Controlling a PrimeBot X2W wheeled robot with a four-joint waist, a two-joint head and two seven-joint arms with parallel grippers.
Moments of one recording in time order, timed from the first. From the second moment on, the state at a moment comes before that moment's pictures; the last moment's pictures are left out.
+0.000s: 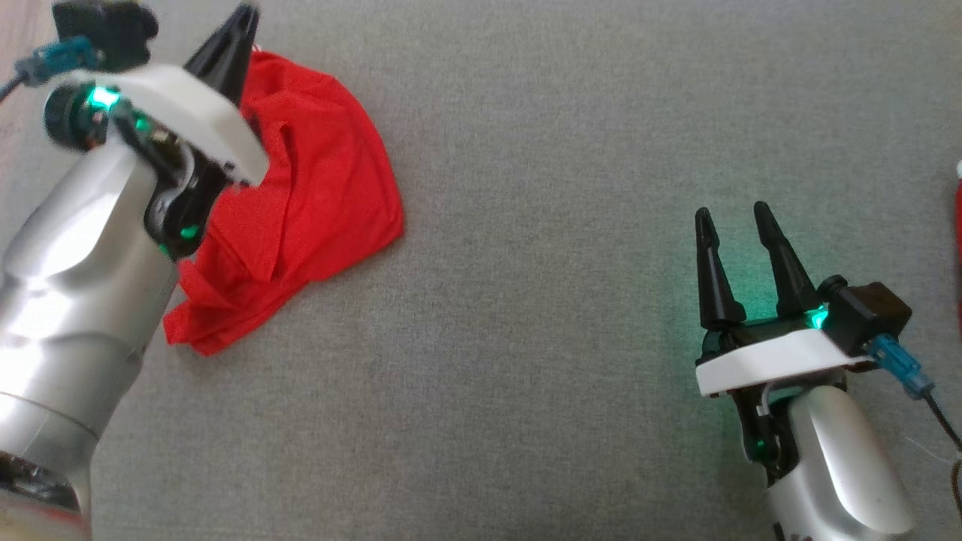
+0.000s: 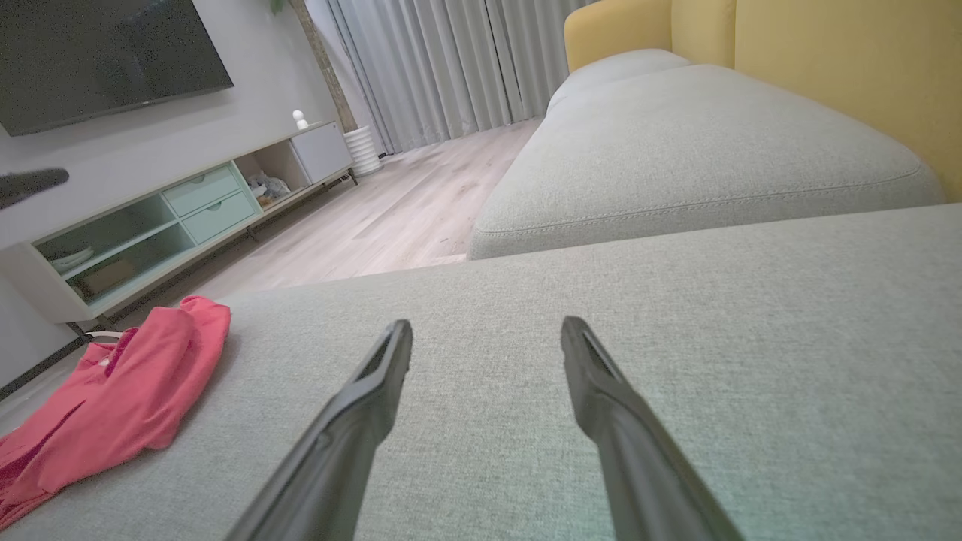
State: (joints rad) left arm -1.01 0.38 -0.77 0.76 -0.93 -0.13 0.06; right arm -0.24 -0.05 0.12 0.29 0.24 0.13 -0.22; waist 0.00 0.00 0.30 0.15
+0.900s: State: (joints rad) left arm -0.57 0.46 -0.75 0.30 -0.90 0.18 -0.24; right arm -0.12 -0.05 0.12 0.27 0.30 0.13 -0.25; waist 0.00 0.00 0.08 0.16
